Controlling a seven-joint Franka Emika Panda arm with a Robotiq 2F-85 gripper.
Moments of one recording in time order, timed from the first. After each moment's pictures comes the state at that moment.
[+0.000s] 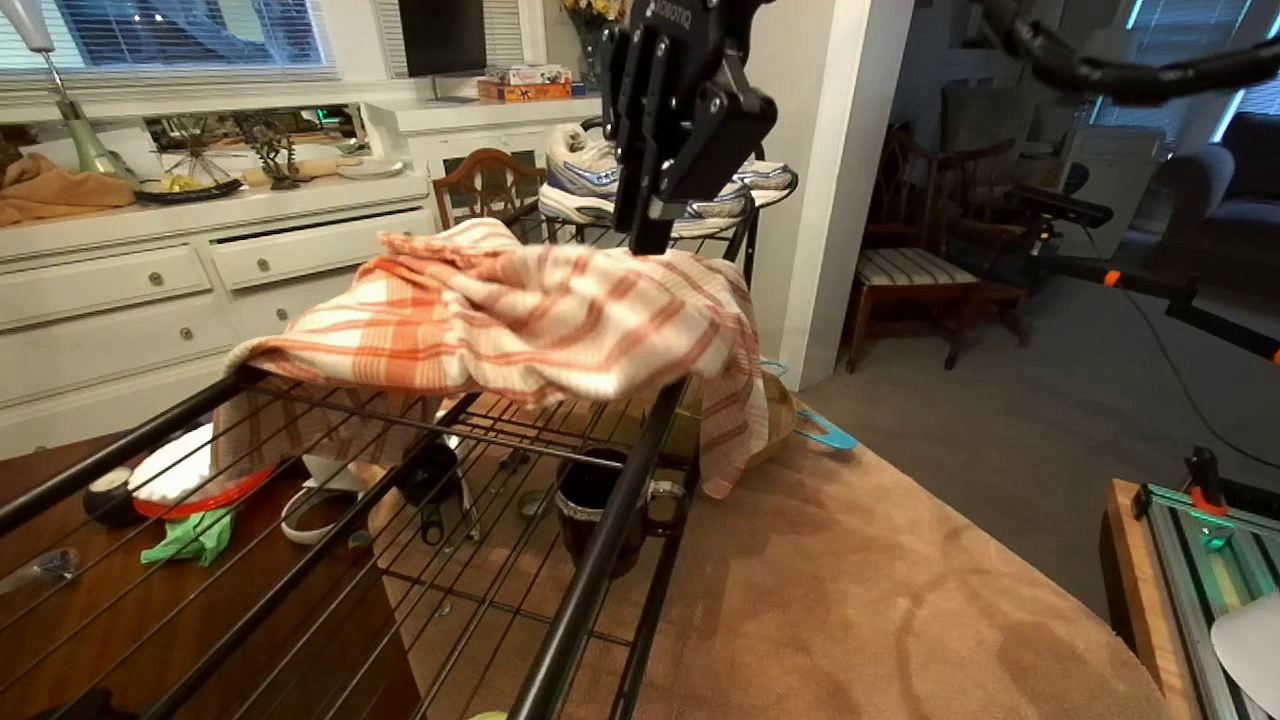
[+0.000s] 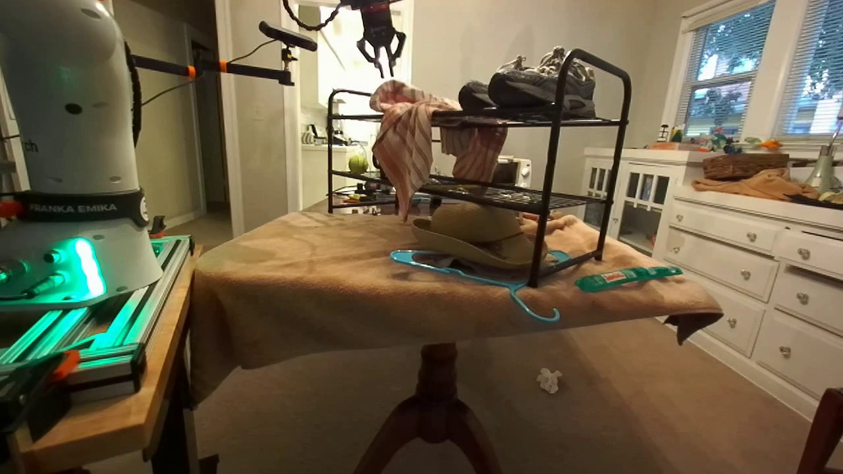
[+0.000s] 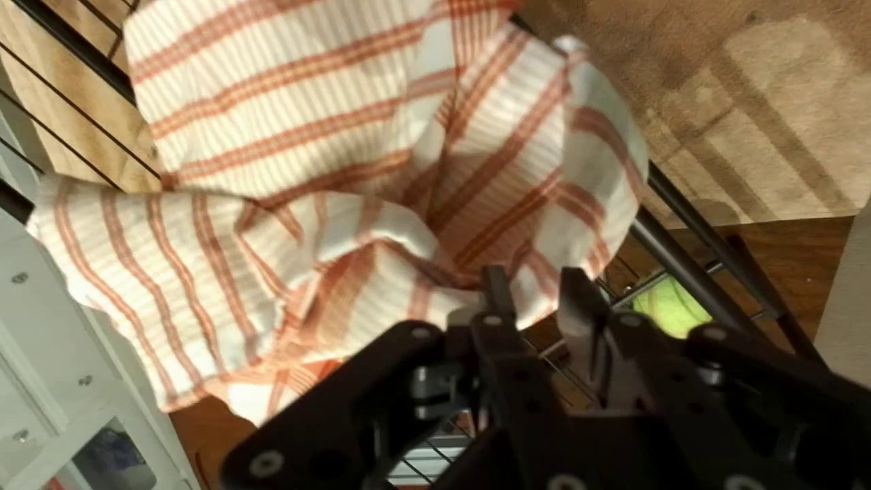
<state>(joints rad) 0.26 -0.05 0.26 -1.82 -0.15 2.00 -0.44</state>
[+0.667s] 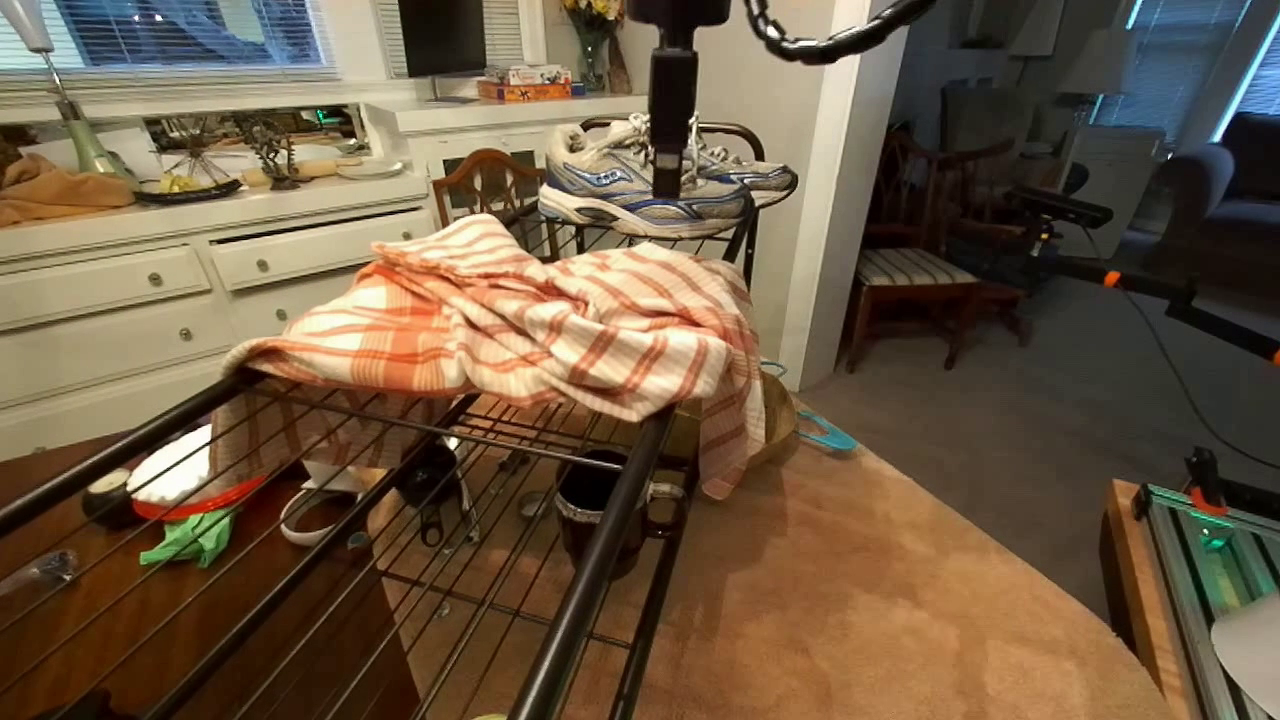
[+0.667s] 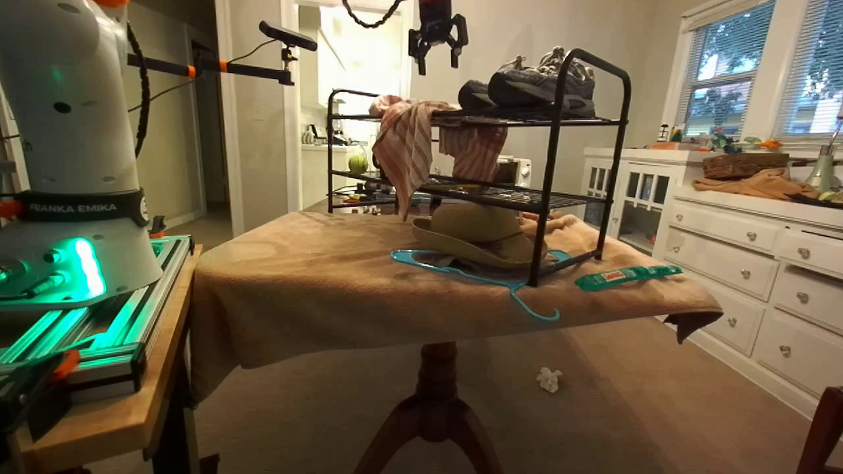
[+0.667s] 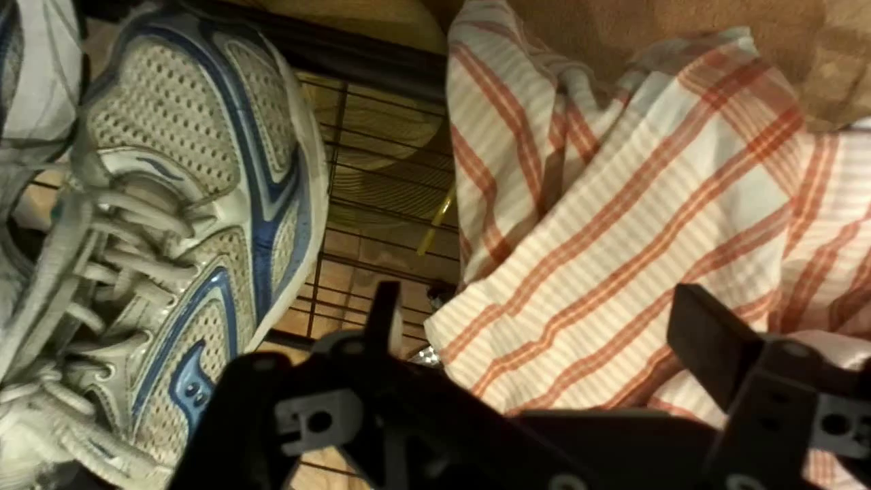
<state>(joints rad) 0.13 0.14 0.13 -1.57 -0.15 1.78 -0.20</state>
